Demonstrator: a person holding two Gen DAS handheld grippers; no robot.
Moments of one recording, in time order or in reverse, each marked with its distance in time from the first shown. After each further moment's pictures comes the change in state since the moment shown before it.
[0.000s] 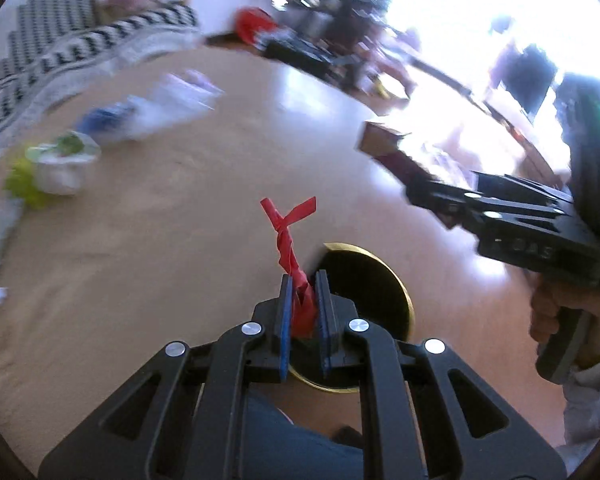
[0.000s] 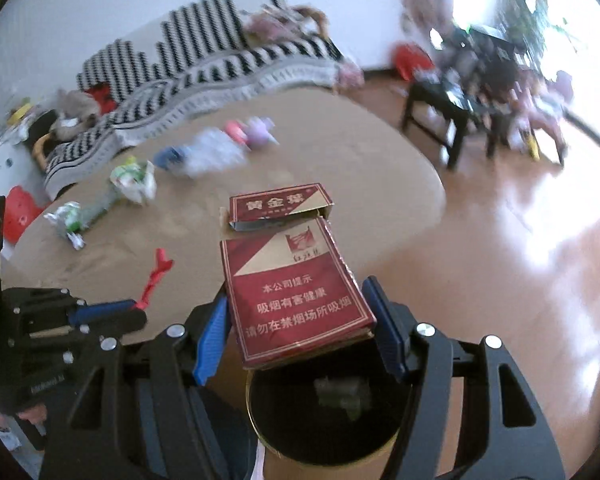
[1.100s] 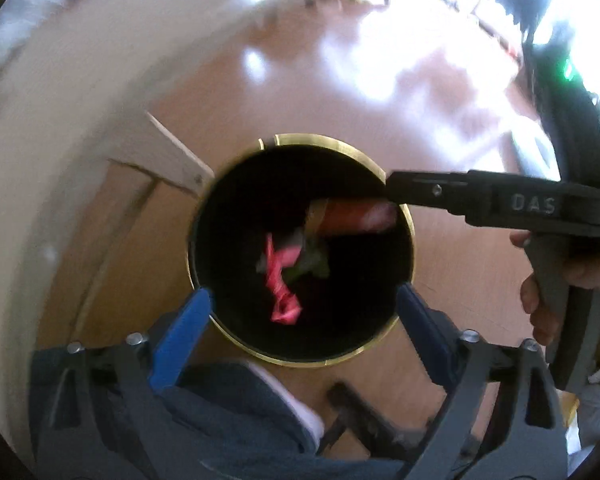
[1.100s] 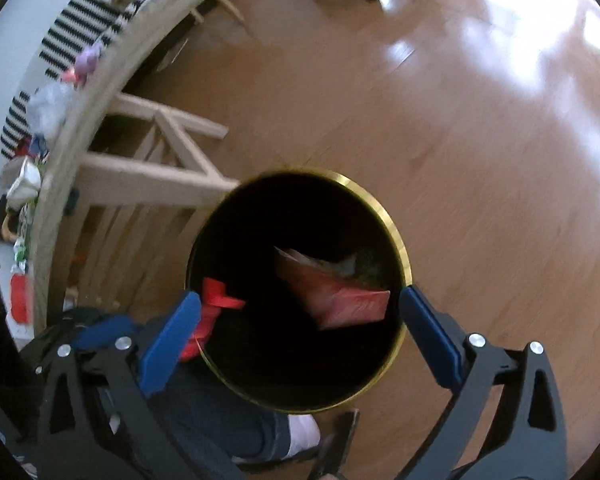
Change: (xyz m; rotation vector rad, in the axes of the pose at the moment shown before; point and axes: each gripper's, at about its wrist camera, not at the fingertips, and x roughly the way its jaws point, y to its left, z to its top) left arm 0.118 -0.044 -0.030 0.074 0.241 -0.036; right arm 0.076 -0.105 -0.085 0.427 0.267 0.012
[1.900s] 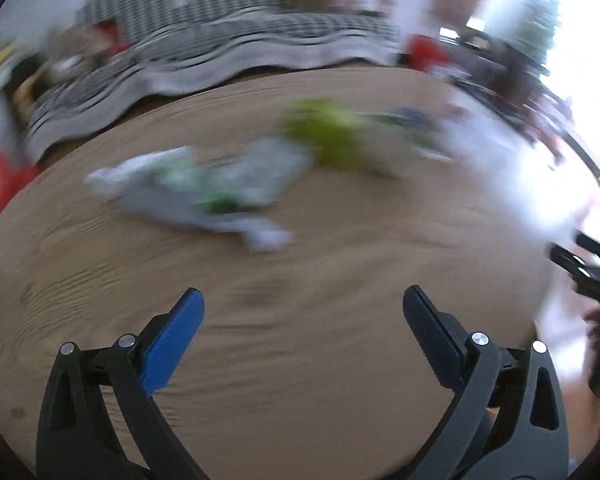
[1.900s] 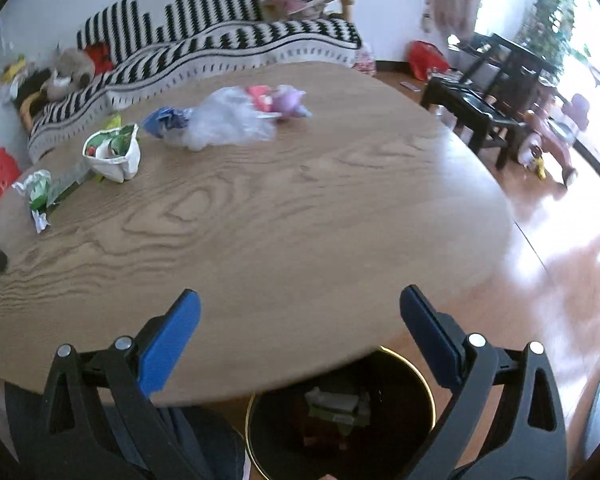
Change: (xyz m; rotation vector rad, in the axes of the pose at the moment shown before) left arm -0.218 0.253 -0.095 -0.565 -0.315 0.495; right arm -0.001 0.242 0.036 -0.606 -0.255 -0.120
